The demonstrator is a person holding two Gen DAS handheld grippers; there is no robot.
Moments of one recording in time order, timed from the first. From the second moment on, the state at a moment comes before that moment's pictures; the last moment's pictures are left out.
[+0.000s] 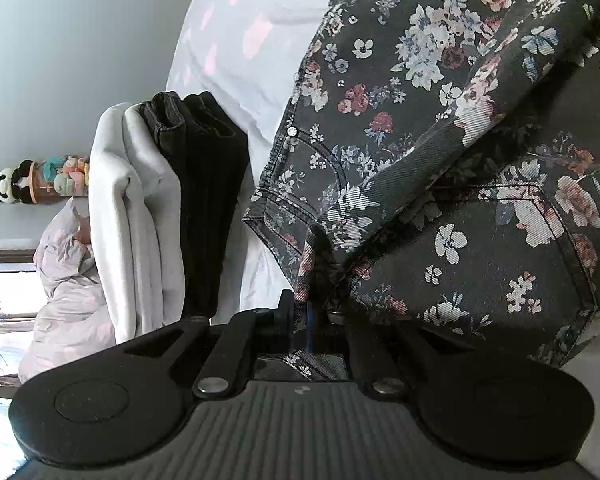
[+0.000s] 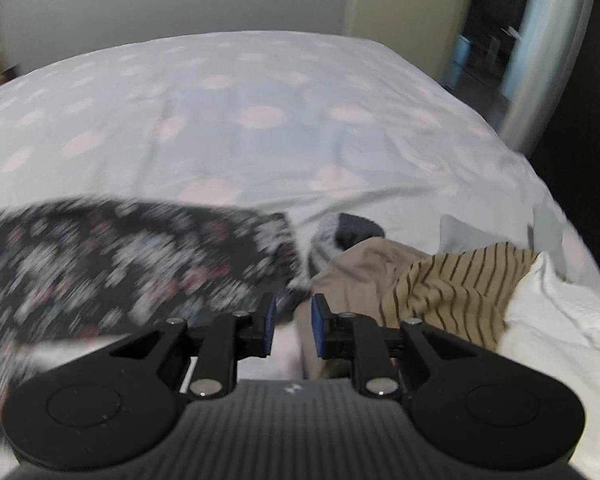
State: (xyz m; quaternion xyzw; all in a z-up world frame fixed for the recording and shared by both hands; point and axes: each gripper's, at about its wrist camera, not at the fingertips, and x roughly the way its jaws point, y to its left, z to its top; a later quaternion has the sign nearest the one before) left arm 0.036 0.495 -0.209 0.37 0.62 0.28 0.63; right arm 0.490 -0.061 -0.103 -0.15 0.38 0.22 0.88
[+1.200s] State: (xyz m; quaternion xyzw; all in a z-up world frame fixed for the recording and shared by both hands) left arm 0.020 0.509 -0.112 0.29 0.52 0.36 0.72; right arm 0.449 0.005 -0.020 -0.31 0.29 0.16 0.89
